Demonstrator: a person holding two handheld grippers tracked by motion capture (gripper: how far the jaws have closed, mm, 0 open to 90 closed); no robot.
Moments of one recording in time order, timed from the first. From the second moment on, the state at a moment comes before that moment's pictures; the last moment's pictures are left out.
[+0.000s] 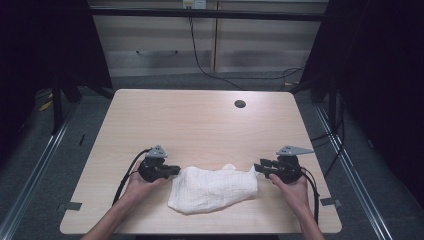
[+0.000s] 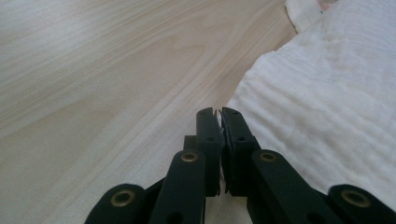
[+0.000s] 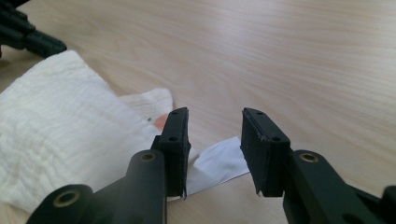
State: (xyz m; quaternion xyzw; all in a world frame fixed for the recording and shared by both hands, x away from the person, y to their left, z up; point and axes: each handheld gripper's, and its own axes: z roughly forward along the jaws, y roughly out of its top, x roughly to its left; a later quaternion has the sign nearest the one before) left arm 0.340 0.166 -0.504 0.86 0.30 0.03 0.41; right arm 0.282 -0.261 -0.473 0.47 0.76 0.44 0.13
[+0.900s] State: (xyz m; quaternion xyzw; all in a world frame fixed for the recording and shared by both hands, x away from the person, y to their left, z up) left arm 0.332 0.186 -0.481 0.83 0.31 0.03 0.47; right arm 0.280 -0.223 -0.496 0.41 0.84 0.34 0.12
